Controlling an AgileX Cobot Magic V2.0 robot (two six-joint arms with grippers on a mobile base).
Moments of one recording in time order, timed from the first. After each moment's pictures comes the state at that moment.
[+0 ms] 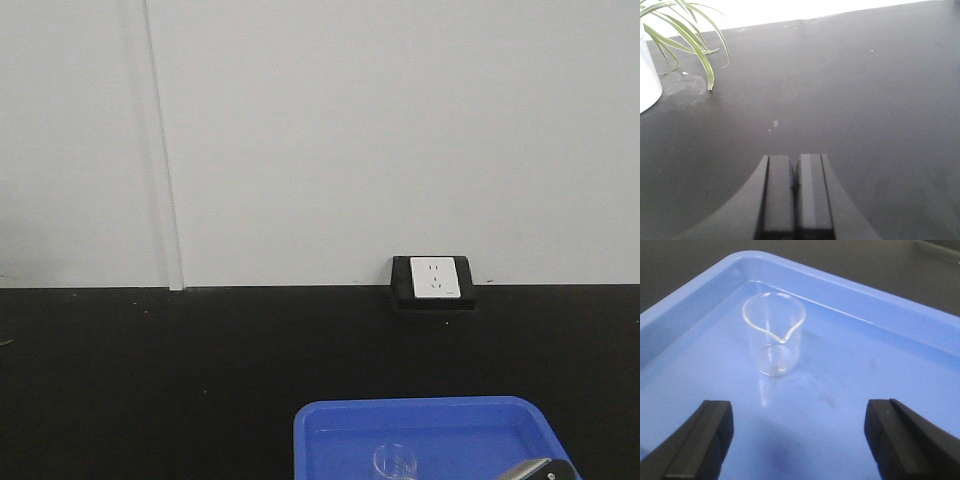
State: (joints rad) left arm -0.01 -0.02 0.03 0.06 0.37 0.02; right arm 0.30 1.57 -0.35 -0.23 -0.63 0.05
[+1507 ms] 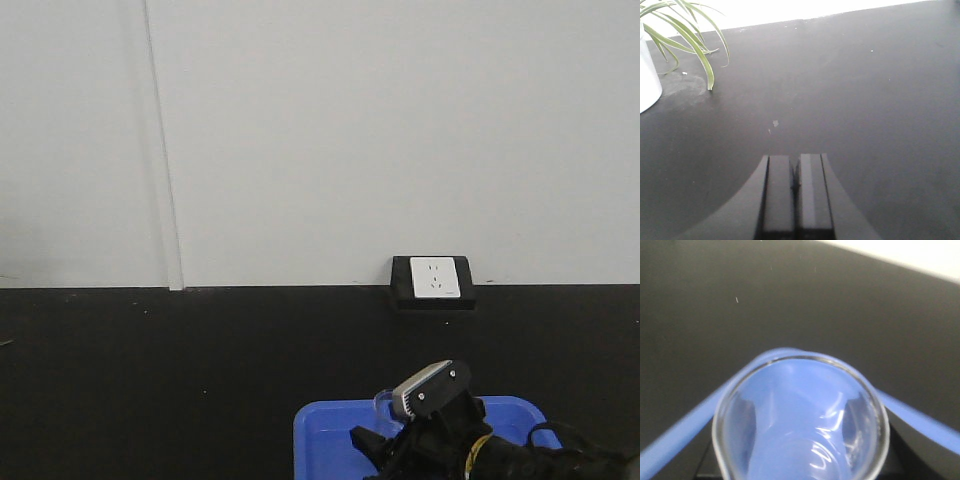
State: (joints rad) left arm -0.01 -0.02 0.03 0.06 0.37 0.02; right arm 0.30 1.82 -0.82 -0.60 -0.59 0.38
